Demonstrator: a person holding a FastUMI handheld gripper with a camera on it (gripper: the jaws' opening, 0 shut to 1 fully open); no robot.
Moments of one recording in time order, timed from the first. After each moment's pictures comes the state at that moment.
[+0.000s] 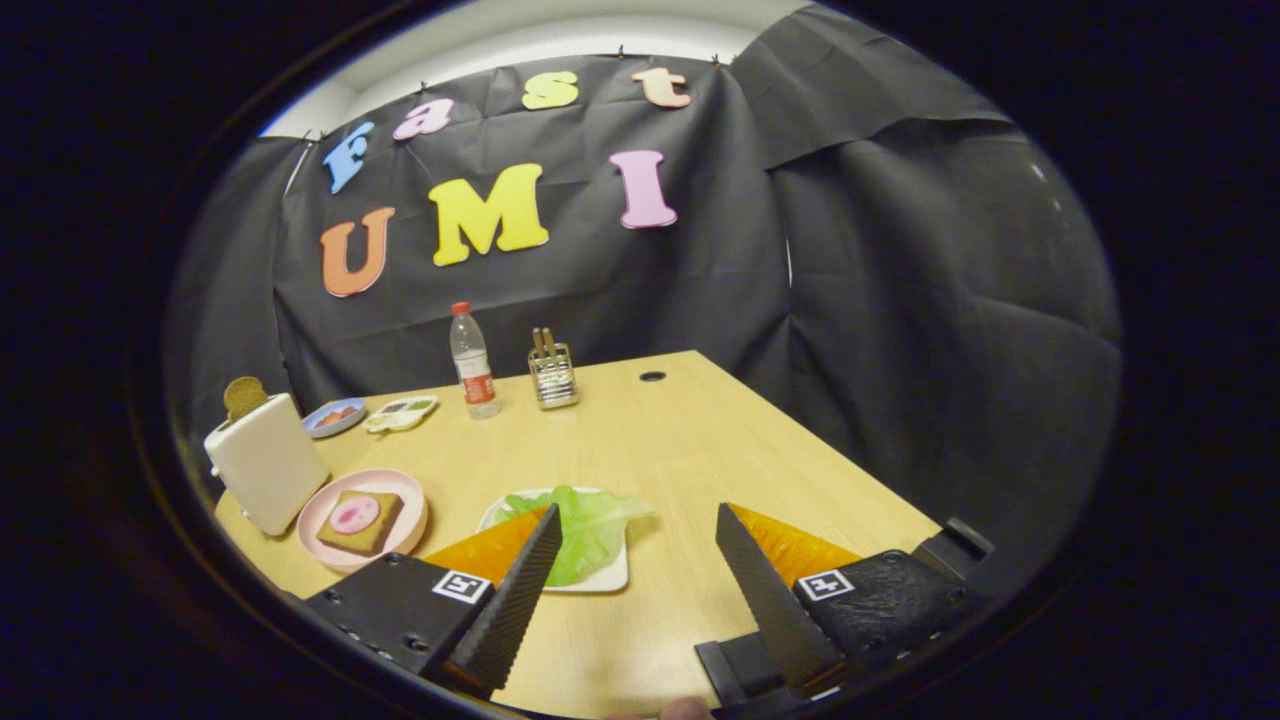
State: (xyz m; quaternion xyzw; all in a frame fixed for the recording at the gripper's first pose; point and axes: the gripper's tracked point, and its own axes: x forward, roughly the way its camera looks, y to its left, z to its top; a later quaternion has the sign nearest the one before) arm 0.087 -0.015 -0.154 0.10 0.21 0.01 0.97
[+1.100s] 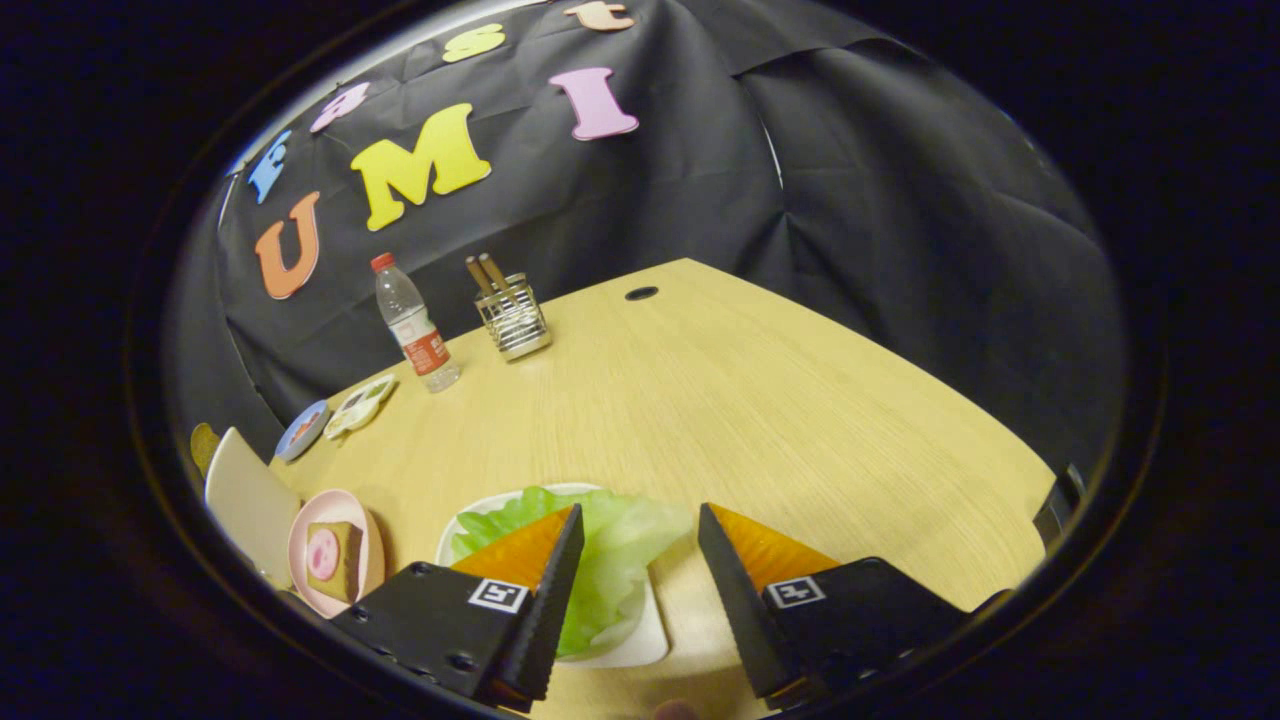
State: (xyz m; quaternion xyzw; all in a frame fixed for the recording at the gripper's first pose) arm 0.168 0.009 -0.225 0.18 0.32 0.00 0.93
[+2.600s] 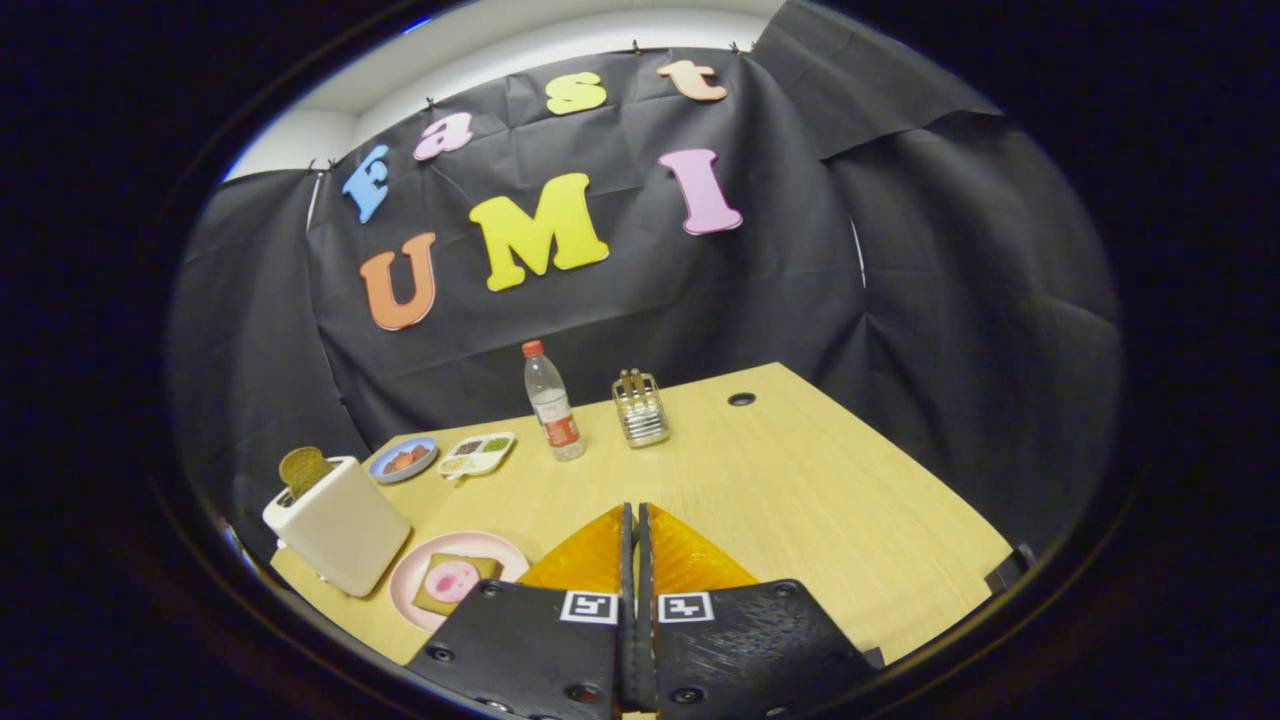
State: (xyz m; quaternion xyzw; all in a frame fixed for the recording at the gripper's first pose) arm 0.122 0.065 -0.063 0.14 0.18 0.11 0.97
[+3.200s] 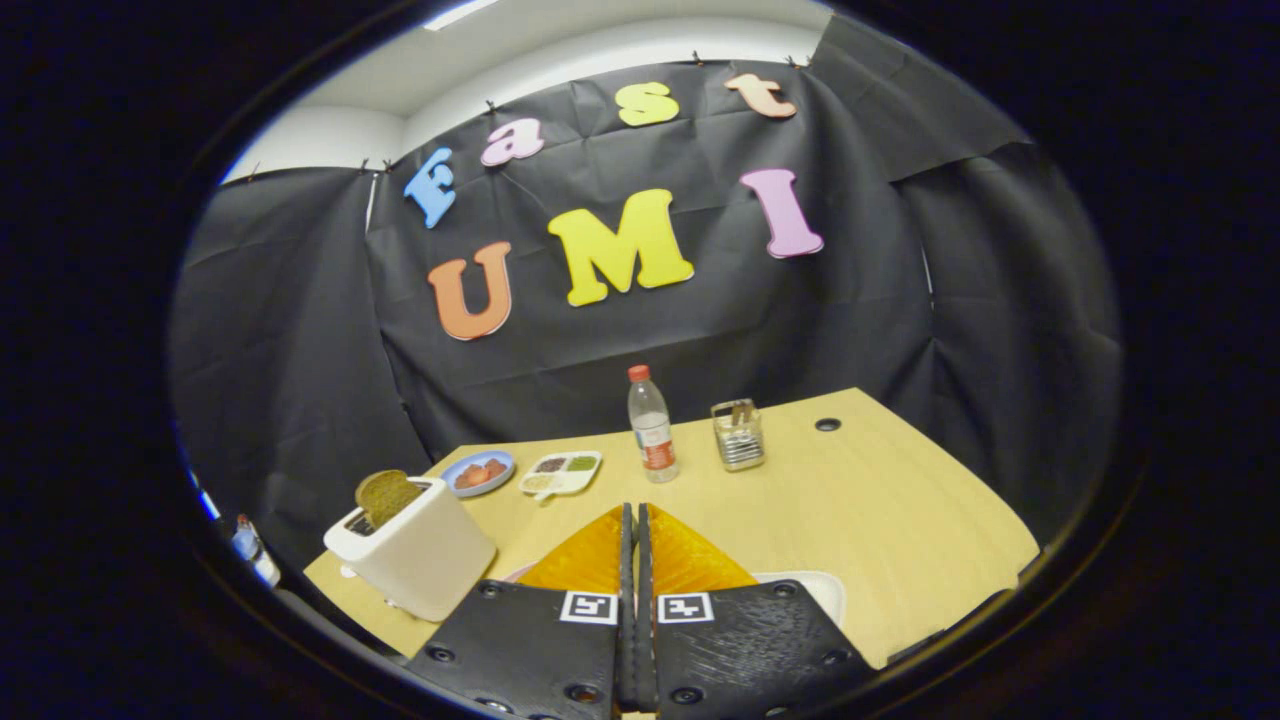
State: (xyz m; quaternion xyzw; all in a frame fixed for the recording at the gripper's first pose) arm 0.103 0.183 -0.010 0.14 0.16 0.19 0.96
